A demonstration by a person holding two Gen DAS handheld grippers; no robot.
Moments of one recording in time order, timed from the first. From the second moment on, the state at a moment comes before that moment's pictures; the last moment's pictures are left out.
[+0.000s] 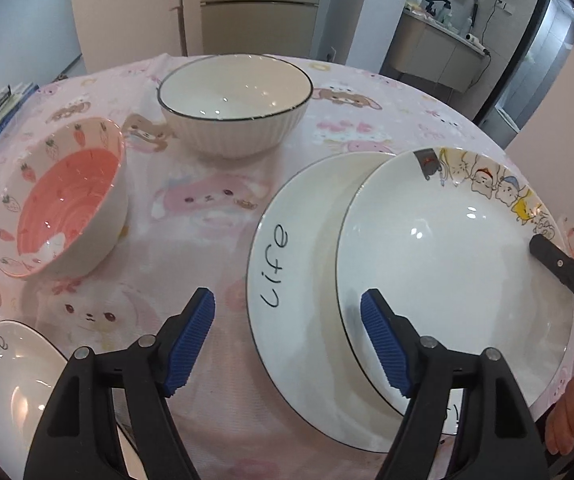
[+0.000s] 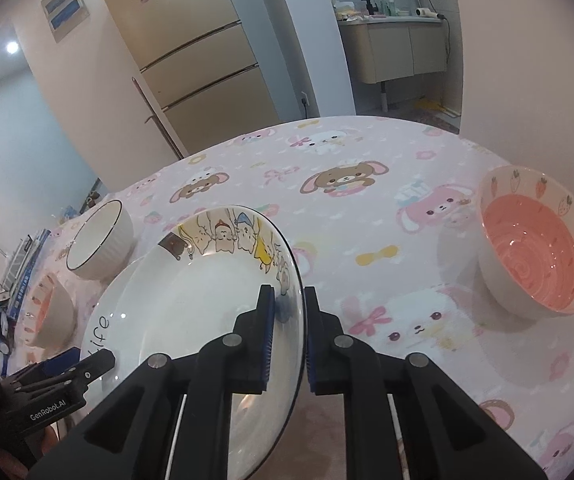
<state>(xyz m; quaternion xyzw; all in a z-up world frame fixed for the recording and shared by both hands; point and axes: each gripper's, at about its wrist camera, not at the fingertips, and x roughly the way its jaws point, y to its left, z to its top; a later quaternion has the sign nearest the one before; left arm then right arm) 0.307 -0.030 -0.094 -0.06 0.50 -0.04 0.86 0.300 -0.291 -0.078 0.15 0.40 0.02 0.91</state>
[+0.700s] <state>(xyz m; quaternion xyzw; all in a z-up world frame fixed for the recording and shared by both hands) 0.286 -0.029 -0.062 -0.05 0.40 -0.03 0.91 0.310 -0.260 -0.101 0.13 0.44 0.06 0.89</state>
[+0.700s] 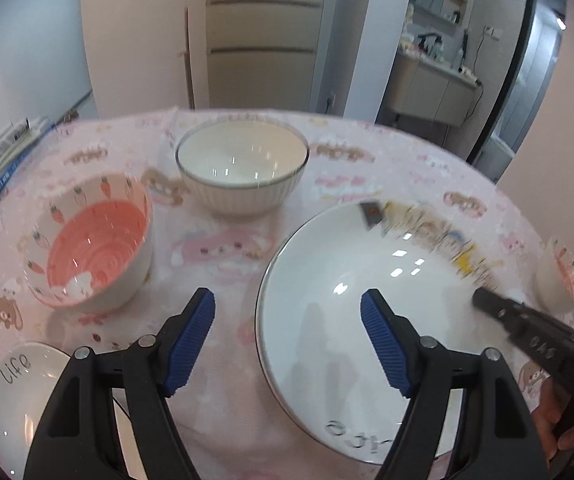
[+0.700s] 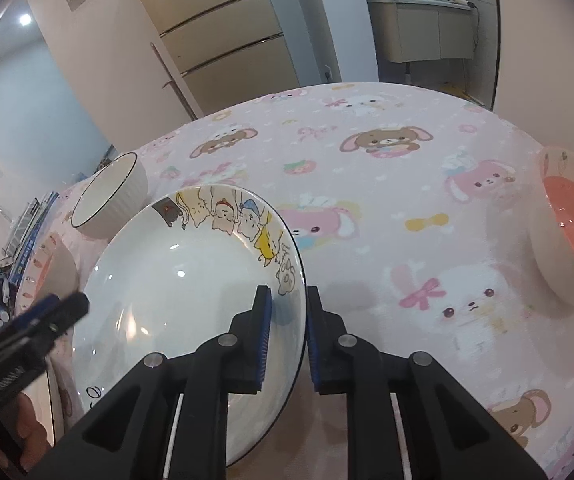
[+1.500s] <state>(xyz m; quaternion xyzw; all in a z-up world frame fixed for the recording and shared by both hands) 0.232 -0.038 0.013 -0.01 0.24 -0.04 0.97 0.253 -0.262 -0.033 0.09 0.31 0.04 0.95</state>
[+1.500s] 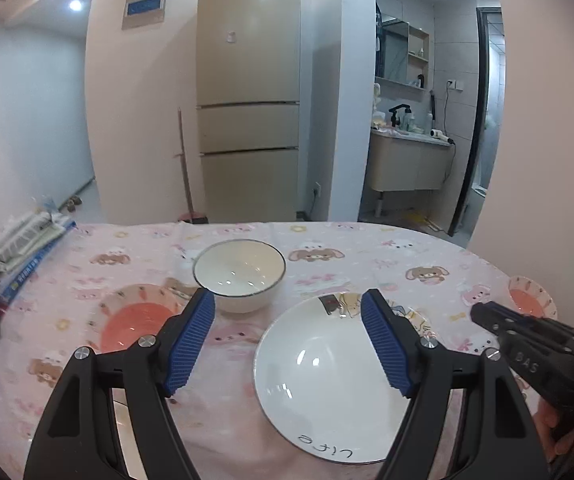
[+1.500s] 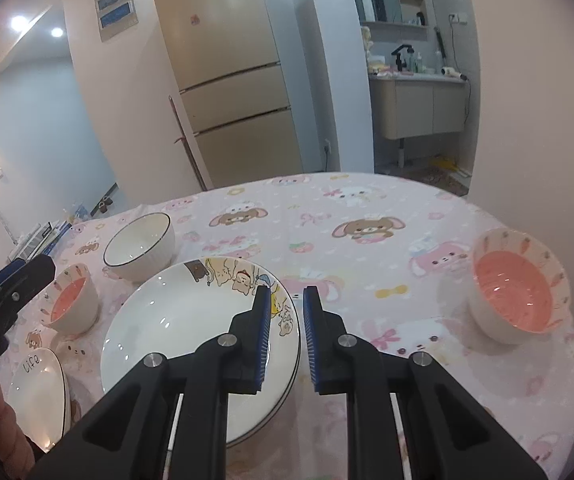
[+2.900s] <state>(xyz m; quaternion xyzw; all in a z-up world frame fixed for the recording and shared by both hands) 0.044 0.083 0.061 -0.01 0.10 0.00 0.99 0.070 -0.159 0.045 -0.01 0.12 0.05 0.99</state>
